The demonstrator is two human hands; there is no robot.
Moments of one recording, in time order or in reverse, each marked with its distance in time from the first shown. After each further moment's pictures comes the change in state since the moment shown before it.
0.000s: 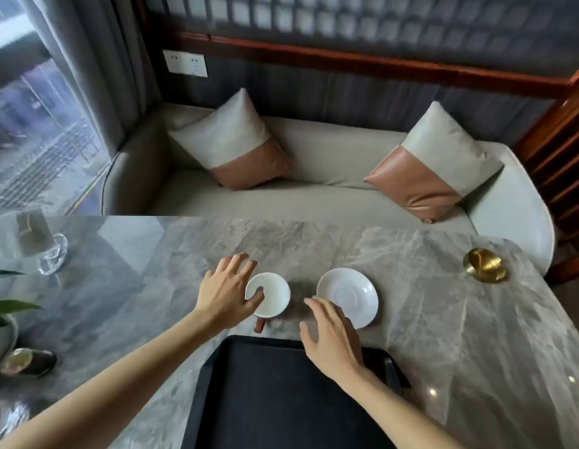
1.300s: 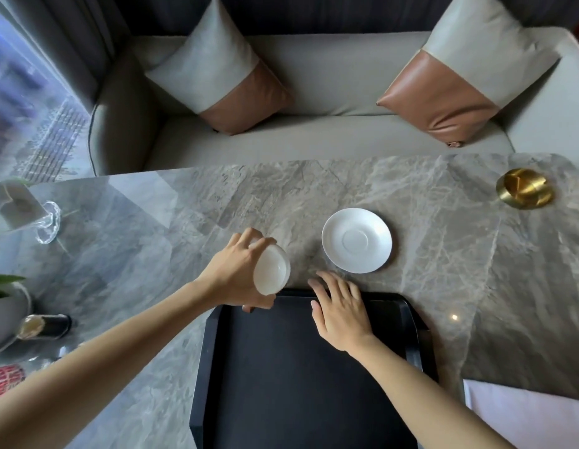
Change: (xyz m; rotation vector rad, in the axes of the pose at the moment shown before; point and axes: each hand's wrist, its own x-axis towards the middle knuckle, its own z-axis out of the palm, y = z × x) left_hand -0.005 0.014 0.034 -0.024 -0.304 0.122; right_hand -0.032 0.068 0.088 -0.273 -0.120 -0.112
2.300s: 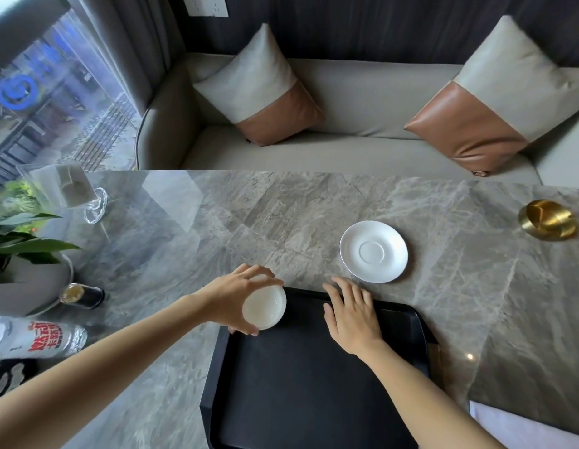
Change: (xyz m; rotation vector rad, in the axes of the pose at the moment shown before) left_hand -0.061 -0.034 0.028 -0.016 -0.219 0.086; right_hand 0.002 0.001 -0.003 -0.023 -0.023 -0.028
